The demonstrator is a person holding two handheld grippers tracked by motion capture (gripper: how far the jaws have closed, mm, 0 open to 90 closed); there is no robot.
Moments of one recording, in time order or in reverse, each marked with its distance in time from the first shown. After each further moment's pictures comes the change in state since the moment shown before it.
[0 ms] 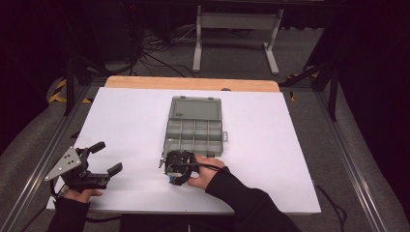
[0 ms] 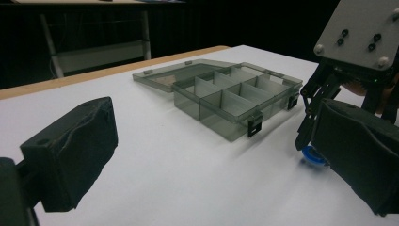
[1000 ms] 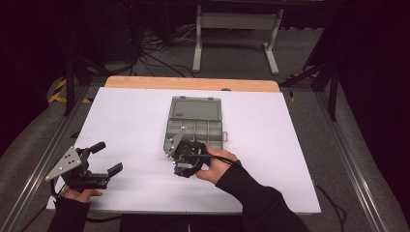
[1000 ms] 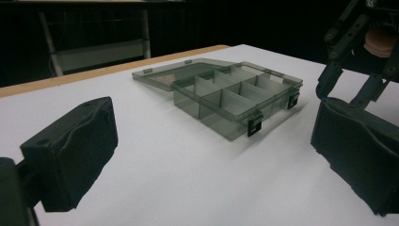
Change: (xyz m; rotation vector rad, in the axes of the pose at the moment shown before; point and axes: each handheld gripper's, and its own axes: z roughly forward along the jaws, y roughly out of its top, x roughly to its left) left arm 0.000 -0.001 0.001 -0.001 0.001 -0.006; right arm -0.002 -0.009 -0.060 -0.097 -0.032 0.012
